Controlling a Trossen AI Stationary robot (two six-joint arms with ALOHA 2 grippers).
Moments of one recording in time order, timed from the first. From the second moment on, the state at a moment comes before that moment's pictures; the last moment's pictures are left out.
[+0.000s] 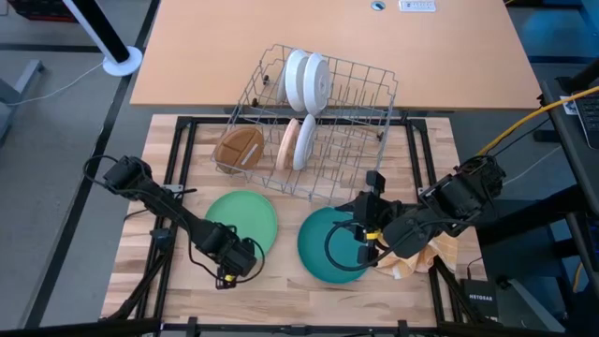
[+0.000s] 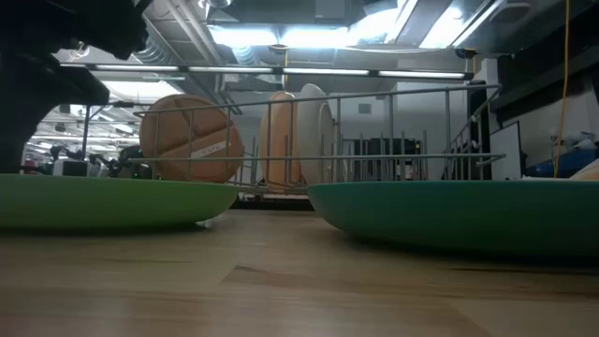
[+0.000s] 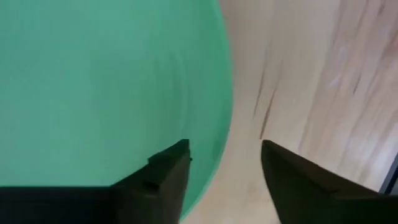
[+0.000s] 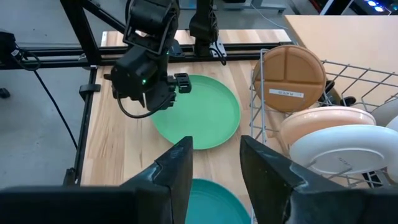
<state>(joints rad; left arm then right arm) -0.56 1.67 1.10 -0.88 0.06 -0.68 0.60 1.73 2.29 -1.33 0.61 0.45</state>
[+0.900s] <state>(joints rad) -0.56 1.84 1.12 -0.83 0.01 -0.76 0.60 1.73 2.29 -1.33 0.62 0.47</state>
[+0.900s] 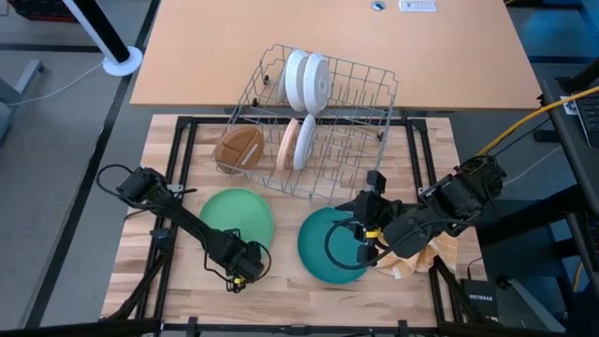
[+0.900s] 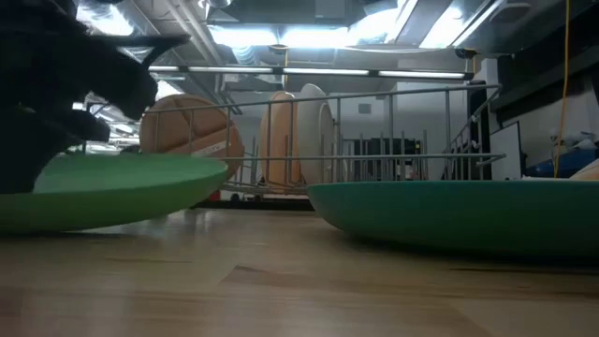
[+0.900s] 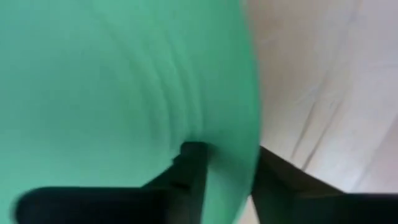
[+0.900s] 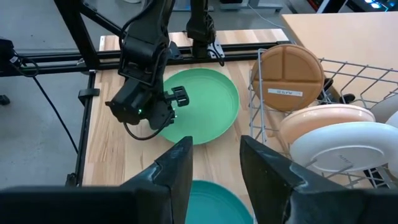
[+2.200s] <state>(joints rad) -0.54 1.84 2.09 -1.13 0.12 -0.76 0.60 1.63 2.36 -1.23 0.91 0.22</state>
